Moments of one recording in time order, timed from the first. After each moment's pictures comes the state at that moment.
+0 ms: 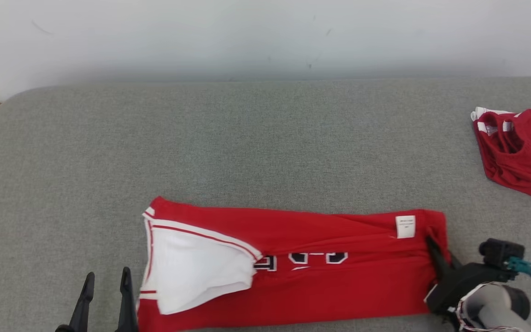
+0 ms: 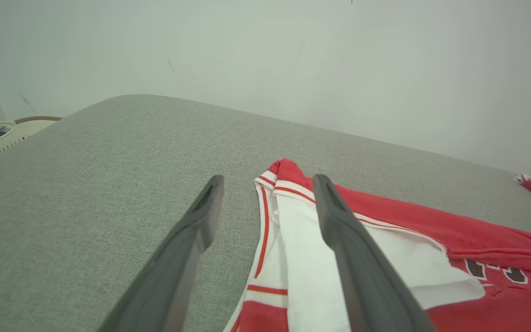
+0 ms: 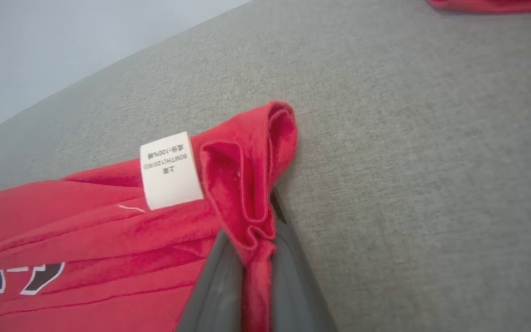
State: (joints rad) left arm 0.01 0.05 0.00 -0.02 -0.24 0.03 -0.26; right arm -0.44 -0.35 0.59 0.76 0.83 0.13 -0.25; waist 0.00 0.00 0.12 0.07
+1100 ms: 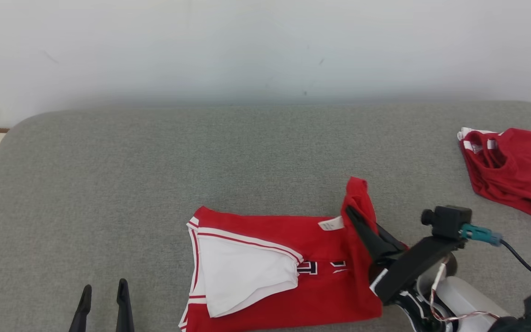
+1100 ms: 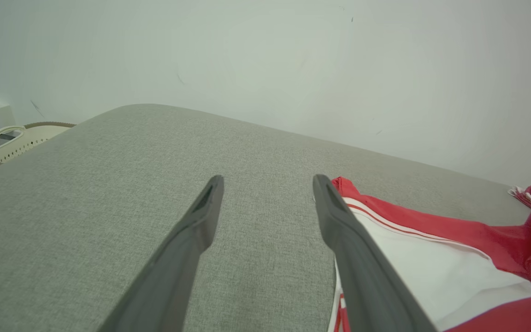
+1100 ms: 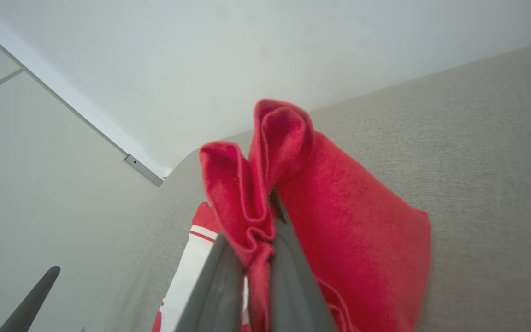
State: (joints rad) left arm 0.03 0.05 0.02 0.01 -0.25 0.02 -0.26; right arm -0.45 -0.45 0.85 0.24 1.10 0.13 -0.13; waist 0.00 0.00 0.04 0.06
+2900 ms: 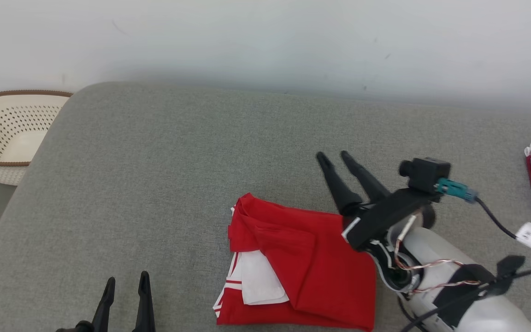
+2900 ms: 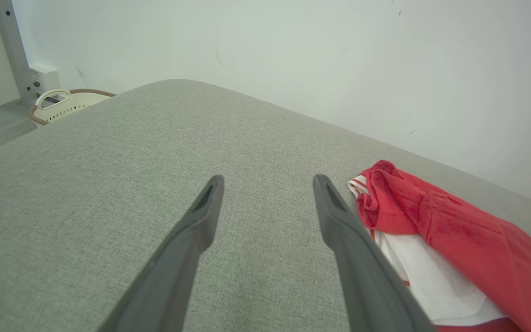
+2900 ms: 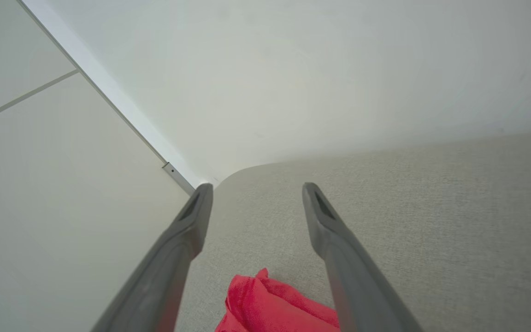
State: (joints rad) left arm -0.04 0.05 -0.07 0.10 -0.32 0.05 -0.26; right arm -0.72 -0.30 0.94 0.50 1.12 0.13 -0.26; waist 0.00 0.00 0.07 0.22
